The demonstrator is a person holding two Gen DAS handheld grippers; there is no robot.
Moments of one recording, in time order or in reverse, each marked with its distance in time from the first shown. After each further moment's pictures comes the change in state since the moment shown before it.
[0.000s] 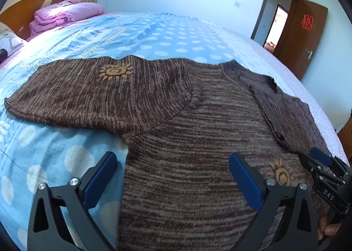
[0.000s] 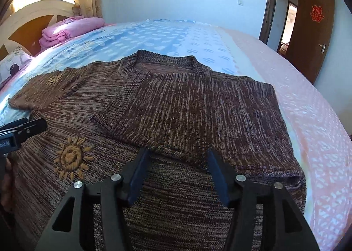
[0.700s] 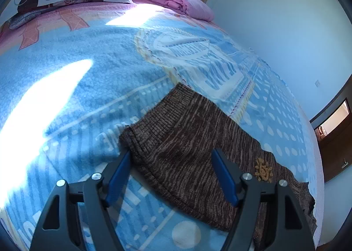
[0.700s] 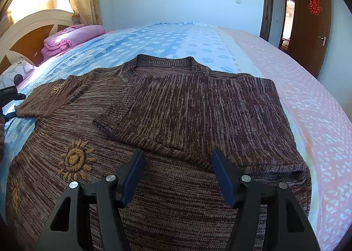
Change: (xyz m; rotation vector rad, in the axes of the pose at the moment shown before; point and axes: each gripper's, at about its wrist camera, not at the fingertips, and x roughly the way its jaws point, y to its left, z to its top) left arm -0.018 0.209 0.052 -0.609 -0.109 0.236; right arm 0.003 0.001 0.001 0.027 -0.013 0.040
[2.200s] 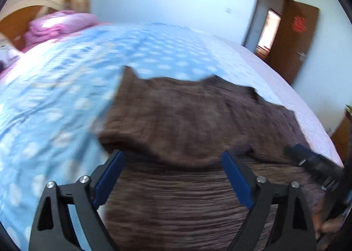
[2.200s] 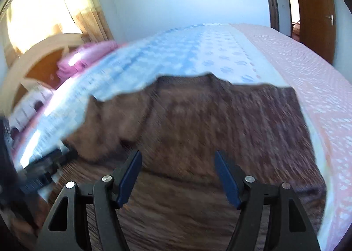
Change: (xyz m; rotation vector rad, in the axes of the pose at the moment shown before) left arm -0.077 -0.151 -0.162 0.600 0.016 -0.260; right arm -0.005 0.005 0.056 0.142 -0.040 0.253
